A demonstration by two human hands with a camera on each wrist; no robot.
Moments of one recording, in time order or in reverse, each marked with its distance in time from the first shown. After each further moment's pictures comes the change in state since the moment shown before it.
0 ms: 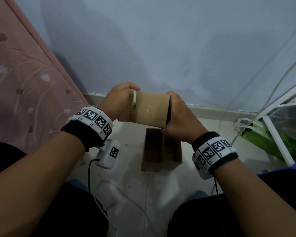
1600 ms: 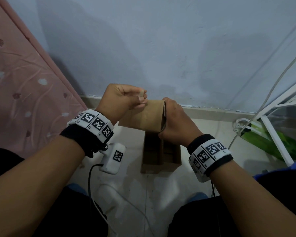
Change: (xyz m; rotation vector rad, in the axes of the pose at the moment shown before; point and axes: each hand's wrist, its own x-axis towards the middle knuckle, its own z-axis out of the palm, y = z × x) left_hand -0.020 0.004 0.009 -0.408 -0.055 0.115; right_hand -0.005 -0.015 0.001 -0.171 -0.067 0.137
